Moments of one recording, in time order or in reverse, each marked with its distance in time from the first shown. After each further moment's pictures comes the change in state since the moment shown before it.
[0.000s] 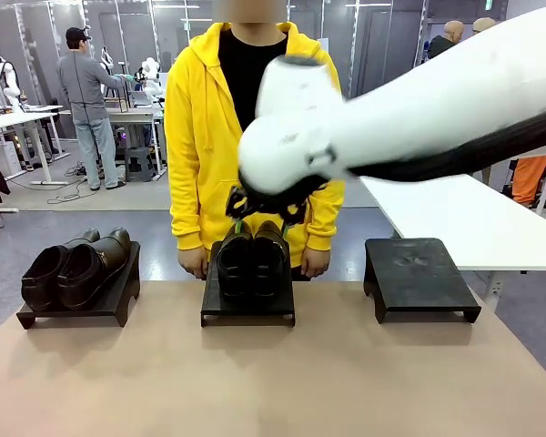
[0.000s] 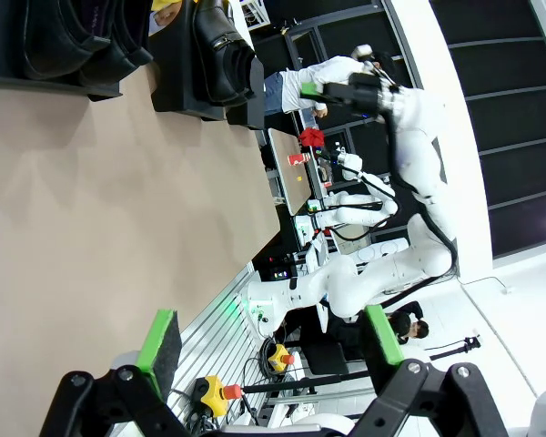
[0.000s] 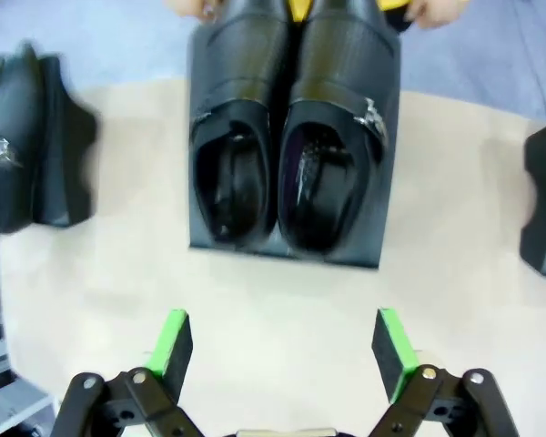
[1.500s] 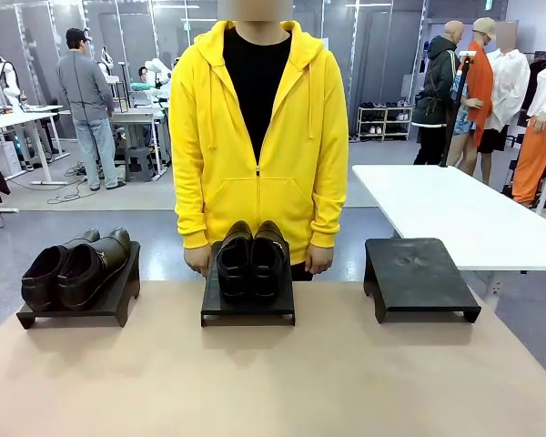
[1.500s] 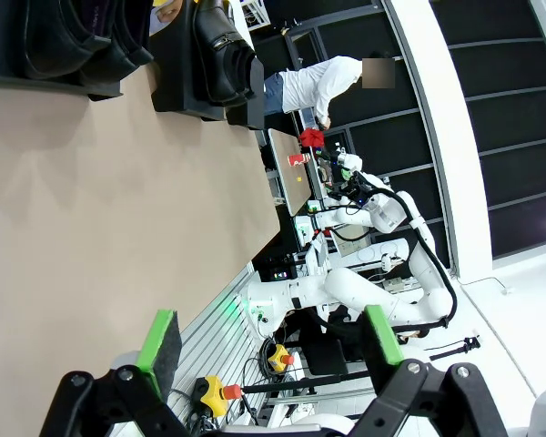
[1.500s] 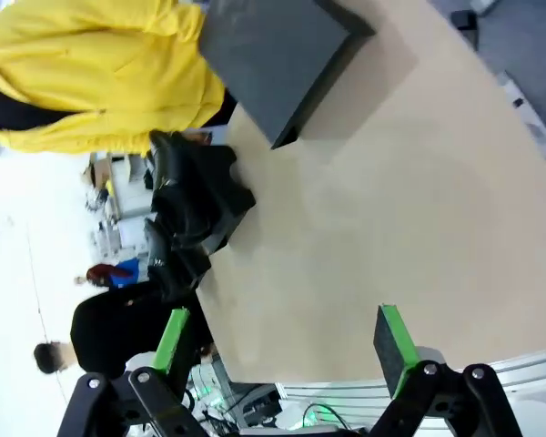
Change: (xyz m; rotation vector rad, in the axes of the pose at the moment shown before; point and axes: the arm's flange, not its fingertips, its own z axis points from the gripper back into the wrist) left arm 0.000 0.000 0.000 0.000 -0.001 0.001; right arm -0.269 -0.526 0.144 0.568 -0.180 -0.861
